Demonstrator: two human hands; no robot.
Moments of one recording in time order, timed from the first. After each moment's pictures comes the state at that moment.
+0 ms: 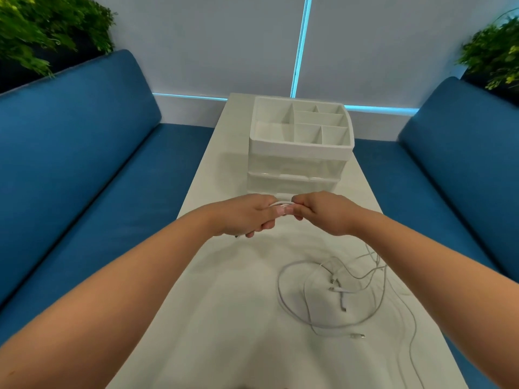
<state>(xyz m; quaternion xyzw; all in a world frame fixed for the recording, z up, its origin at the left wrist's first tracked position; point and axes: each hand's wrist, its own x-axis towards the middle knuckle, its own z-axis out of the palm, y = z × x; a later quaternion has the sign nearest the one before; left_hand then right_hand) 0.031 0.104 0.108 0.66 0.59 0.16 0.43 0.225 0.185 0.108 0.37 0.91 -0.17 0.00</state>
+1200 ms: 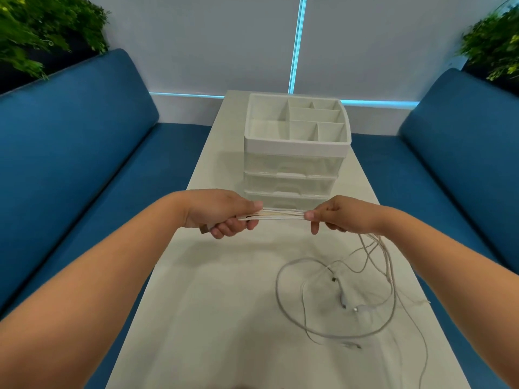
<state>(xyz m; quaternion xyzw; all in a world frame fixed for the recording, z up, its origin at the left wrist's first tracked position) 0.000 0.103 0.125 0.56 0.61 0.09 0.55 0.266 0.194 0.114 0.42 0.81 -0.42 0.03</state>
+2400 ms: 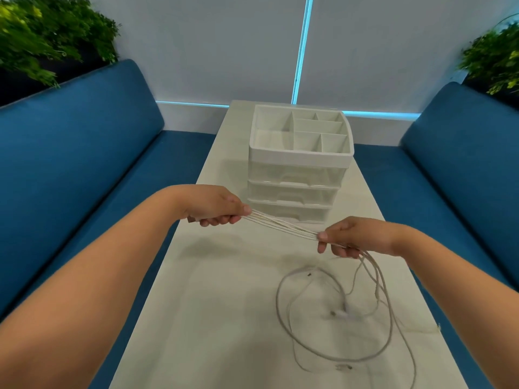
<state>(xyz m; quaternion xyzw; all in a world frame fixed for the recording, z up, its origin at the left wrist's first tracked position) -0.029 0.115 0.130 0.61 0.66 0.06 0.43 0.287 0.193 0.104 0.40 0.74 -0.54 0.05</state>
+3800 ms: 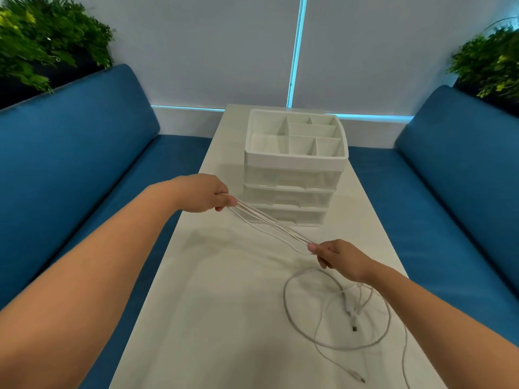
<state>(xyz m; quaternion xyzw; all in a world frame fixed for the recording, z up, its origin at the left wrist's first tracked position) -0.041 0.135 0.138 0.69 0.70 -0.03 0.17 0.281 0.183 0.030 0.51 0.78 -0.37 -0.06</state>
